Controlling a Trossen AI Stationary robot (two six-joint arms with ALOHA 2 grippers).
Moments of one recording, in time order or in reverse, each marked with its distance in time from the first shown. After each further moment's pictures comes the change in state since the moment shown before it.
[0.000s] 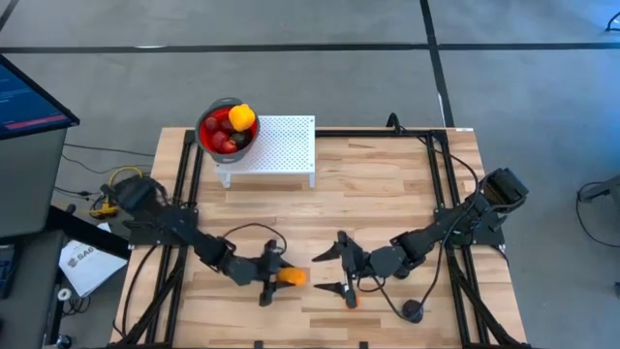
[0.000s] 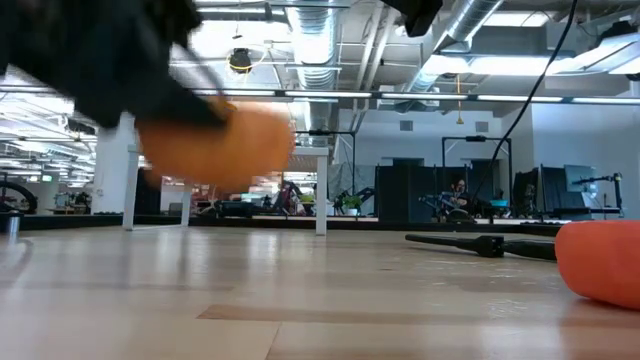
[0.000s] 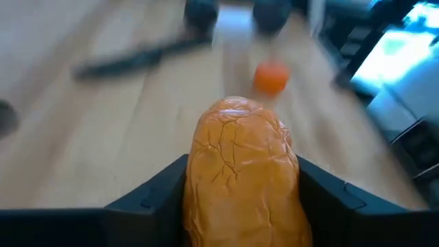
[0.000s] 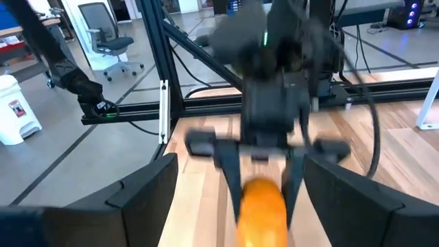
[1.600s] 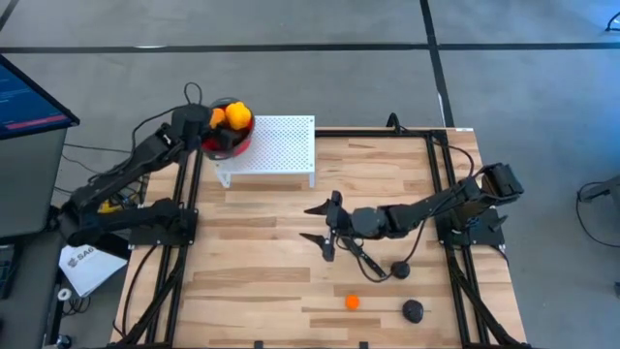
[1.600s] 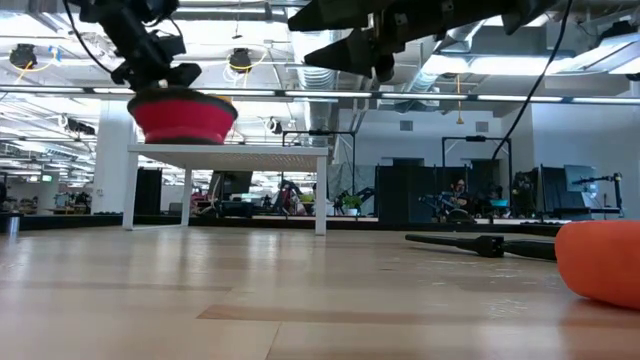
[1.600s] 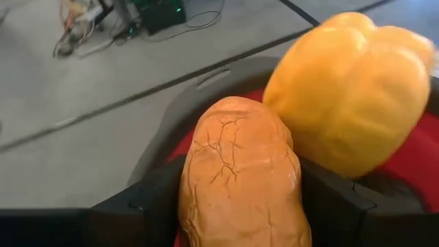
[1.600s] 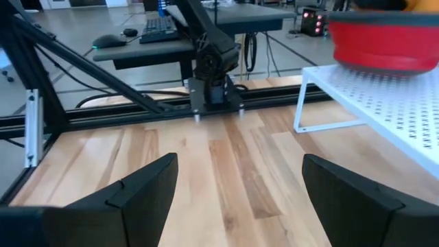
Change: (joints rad) left arm 1.415 -0.771 0.235 -1.131 -0.008 0.317; right arm -0.279 0.000 0.000 -0.025 -0.008 -0.091
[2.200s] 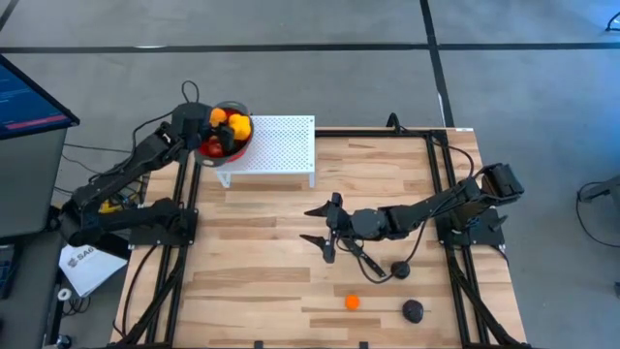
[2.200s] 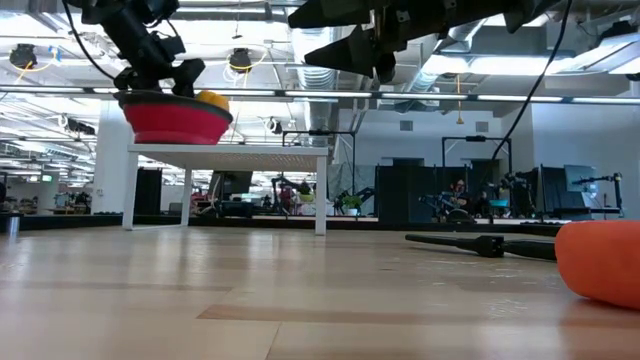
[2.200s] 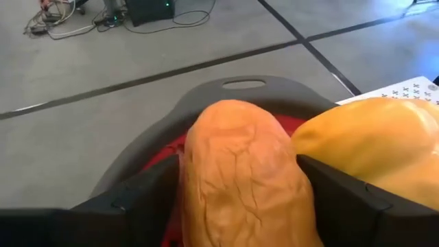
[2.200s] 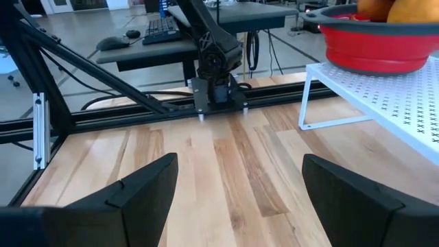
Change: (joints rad) left arm 0.015 0.005 0.000 0.031 0.075 -0.102; right arm 0.012 0.000 0.000 -0.003 0.000 0.029
